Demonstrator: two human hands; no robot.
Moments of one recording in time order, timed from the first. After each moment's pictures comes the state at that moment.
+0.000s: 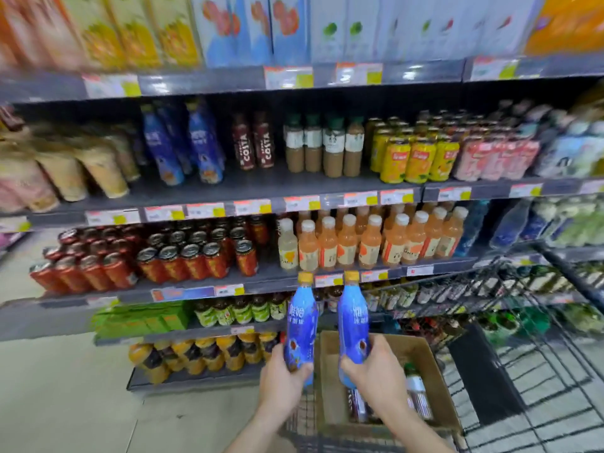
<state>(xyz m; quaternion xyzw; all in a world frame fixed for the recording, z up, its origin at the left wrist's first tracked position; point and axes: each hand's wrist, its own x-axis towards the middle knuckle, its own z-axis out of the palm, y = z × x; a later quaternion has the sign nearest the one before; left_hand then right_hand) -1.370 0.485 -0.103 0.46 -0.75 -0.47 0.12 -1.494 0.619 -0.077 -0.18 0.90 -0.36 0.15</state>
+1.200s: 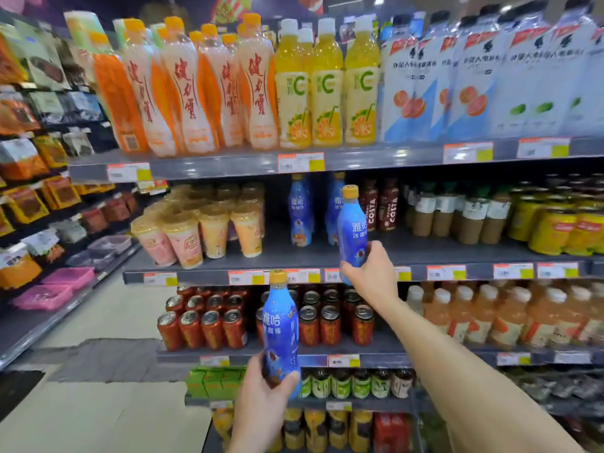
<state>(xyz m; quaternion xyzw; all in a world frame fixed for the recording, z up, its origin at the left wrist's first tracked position) -1.178 0.219 0.021 0.46 -0.68 -0.49 0.30 -1.448 0.225 0.093 -0.32 0.81 -0.49 -0.01</state>
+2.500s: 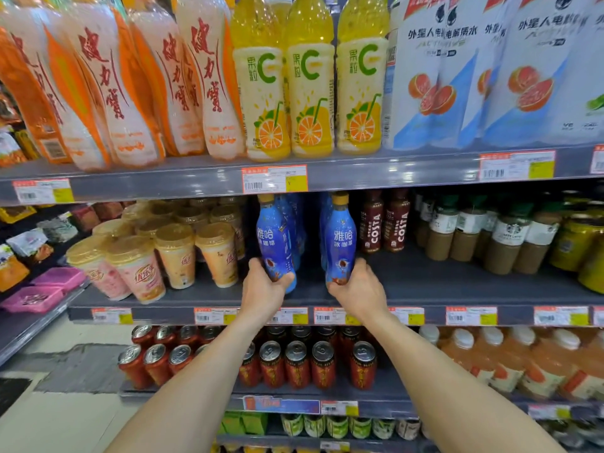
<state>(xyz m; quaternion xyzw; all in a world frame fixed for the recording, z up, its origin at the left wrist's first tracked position) -1.380 0.024 0.092 0.44 -0.74 -0.38 0.35 -1.549 0.124 0.055 -0.35 0.84 -0.42 0.03</state>
